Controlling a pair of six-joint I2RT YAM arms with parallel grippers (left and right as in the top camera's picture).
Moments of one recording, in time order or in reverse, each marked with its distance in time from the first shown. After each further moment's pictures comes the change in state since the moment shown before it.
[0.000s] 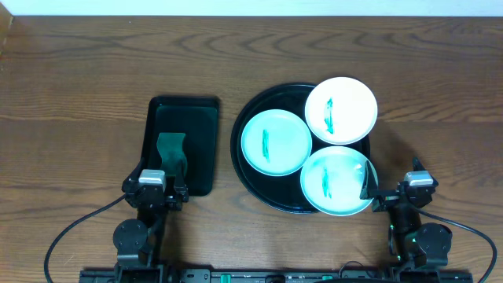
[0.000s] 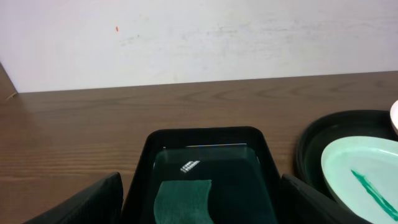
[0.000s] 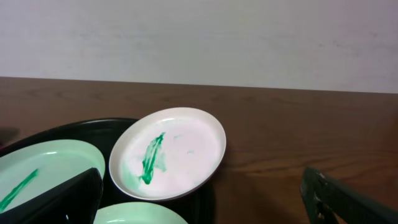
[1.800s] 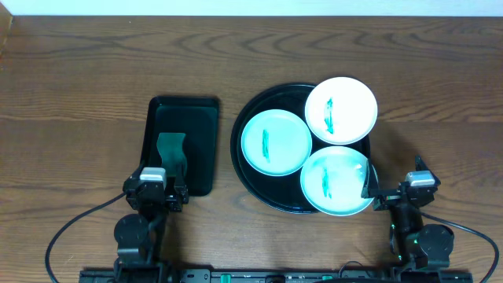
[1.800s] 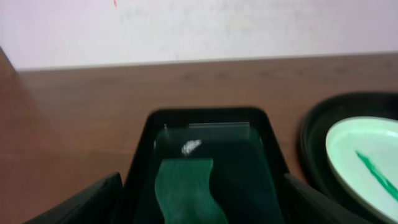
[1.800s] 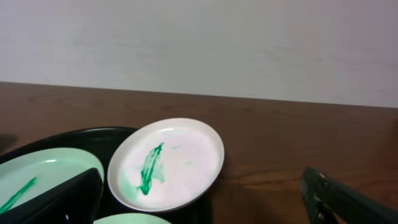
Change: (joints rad) left arm 0.000 0.073 0.034 -0.052 -0.021 -0.008; right arm 0.000 0.025 0.019 0.038 -0.009 -0.019
